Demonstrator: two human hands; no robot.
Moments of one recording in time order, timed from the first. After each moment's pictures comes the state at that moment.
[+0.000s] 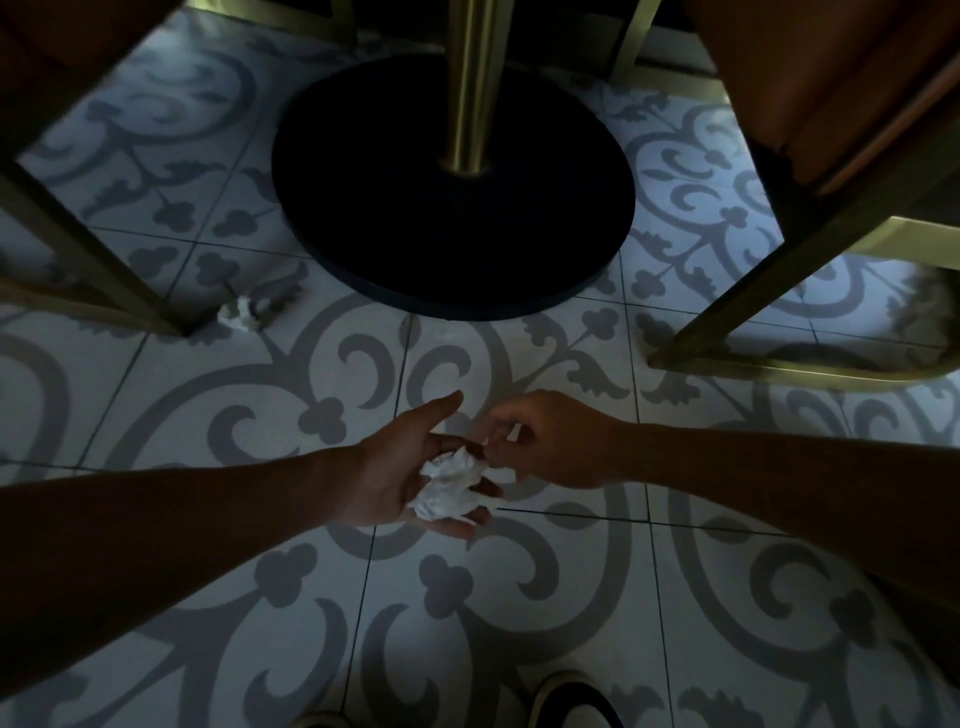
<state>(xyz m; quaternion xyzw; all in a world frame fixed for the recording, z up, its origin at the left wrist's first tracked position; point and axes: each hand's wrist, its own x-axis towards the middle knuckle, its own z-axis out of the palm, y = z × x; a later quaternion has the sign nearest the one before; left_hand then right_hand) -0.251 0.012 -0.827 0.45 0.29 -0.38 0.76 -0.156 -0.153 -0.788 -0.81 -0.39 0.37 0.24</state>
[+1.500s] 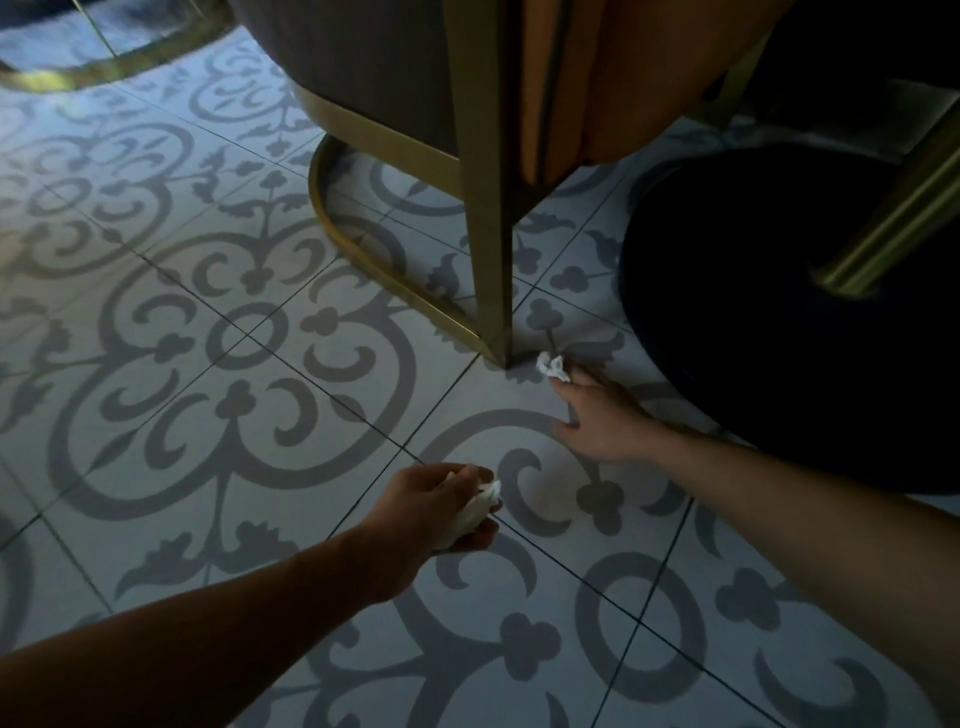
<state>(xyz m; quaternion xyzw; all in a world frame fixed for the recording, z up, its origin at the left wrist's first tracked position) -0.394 0.159 -0.799 0.45 0.53 0.04 0.72 -0.152 0.131 -0.876 -0.77 -0.59 0.24 0.06</state>
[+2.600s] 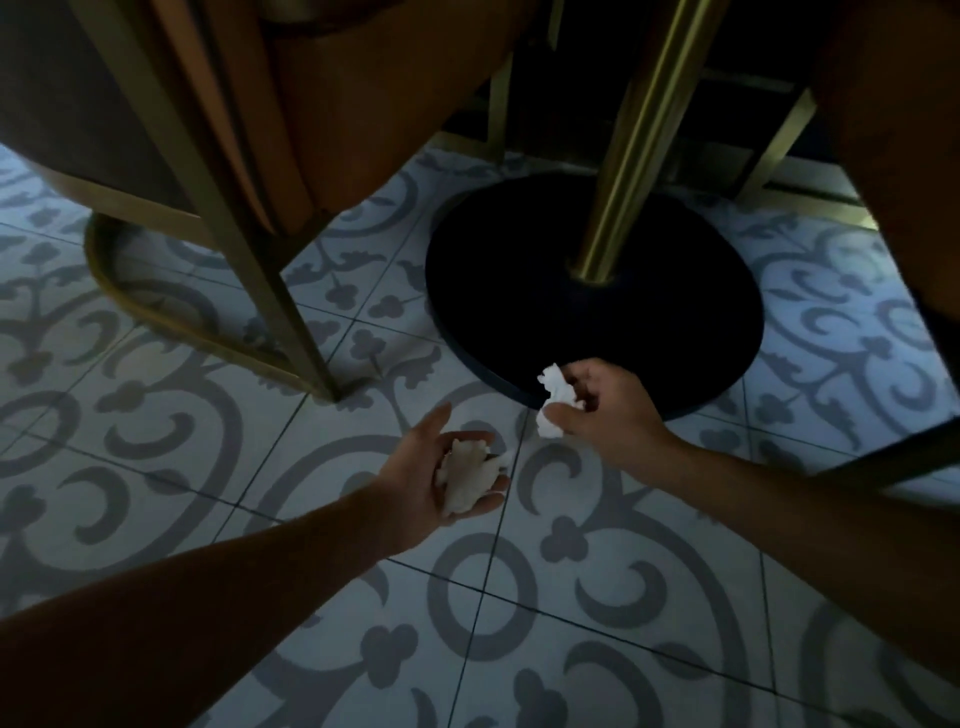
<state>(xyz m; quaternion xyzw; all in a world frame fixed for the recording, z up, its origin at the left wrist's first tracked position) -0.257 0.099 -0.796 0.32 0.43 -0.06 0.84 -0.098 -0.042 -0.783 -0.81 -0.26 0.23 0.47</state>
